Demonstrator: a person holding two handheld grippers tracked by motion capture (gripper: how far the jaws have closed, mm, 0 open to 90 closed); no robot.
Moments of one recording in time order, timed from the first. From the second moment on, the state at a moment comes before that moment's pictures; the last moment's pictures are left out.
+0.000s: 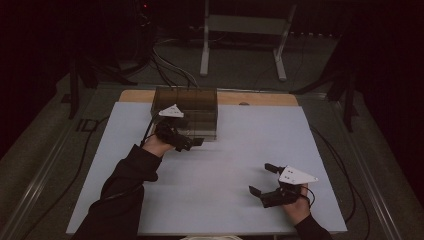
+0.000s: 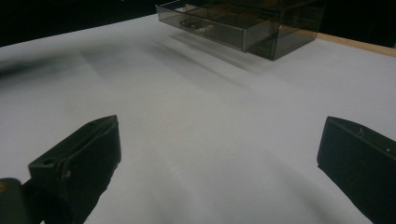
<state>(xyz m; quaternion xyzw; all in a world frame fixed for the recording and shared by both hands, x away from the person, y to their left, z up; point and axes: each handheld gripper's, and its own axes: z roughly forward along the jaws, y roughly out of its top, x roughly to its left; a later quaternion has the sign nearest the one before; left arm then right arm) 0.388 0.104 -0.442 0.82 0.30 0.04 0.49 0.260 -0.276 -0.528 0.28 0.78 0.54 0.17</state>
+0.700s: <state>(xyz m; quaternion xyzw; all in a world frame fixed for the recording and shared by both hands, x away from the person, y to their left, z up) 0.362 0.116 -0.429 0.82 0.26 0.04 0.51 0.260 -0.273 -0.526 0.28 0.78 0.54 0.17</state>
